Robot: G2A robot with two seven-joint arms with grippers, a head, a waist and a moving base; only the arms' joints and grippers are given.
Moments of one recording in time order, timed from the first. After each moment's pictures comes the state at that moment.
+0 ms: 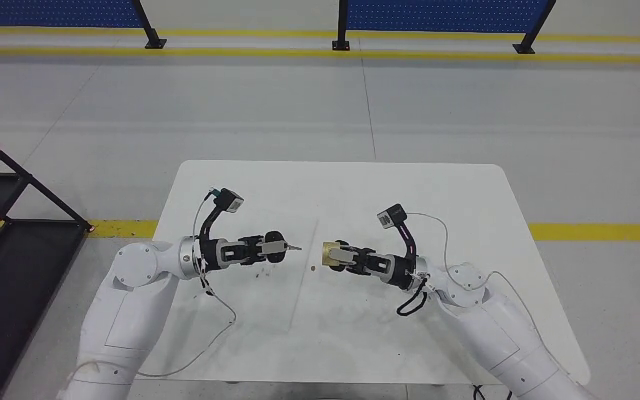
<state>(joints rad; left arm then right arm) 1.30 -1.10 -1.44 -1.54 -0.43 -0.42 -1.33 -1.21 -1.08 0.95 -1.50 0.47 -0.53 0.84</state>
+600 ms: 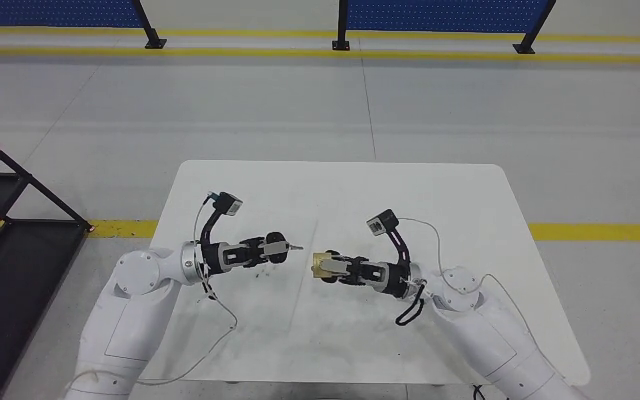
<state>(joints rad) 1.36 -1.09 -1.43 -1.59 -0.40 -0.43 -1.24 -1.23 -1.09 0.93 -1.55 0.55 -0.52 0.90</state>
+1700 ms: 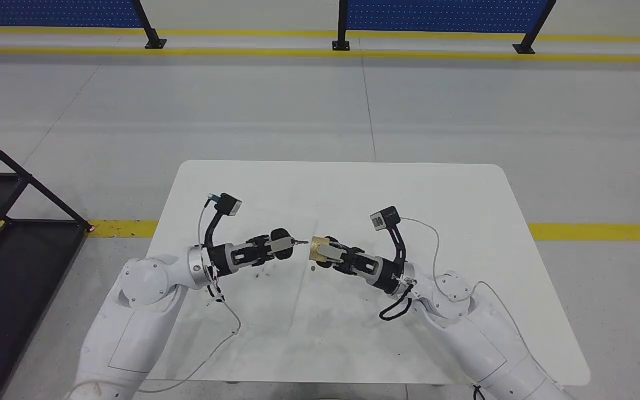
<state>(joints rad) 1.40 -1.08 -1.41 -1.66 -0.29 -0.42 -1.06 -1.26 -1.12 0.92 -1.56 0.41 -0.53 0.67</state>
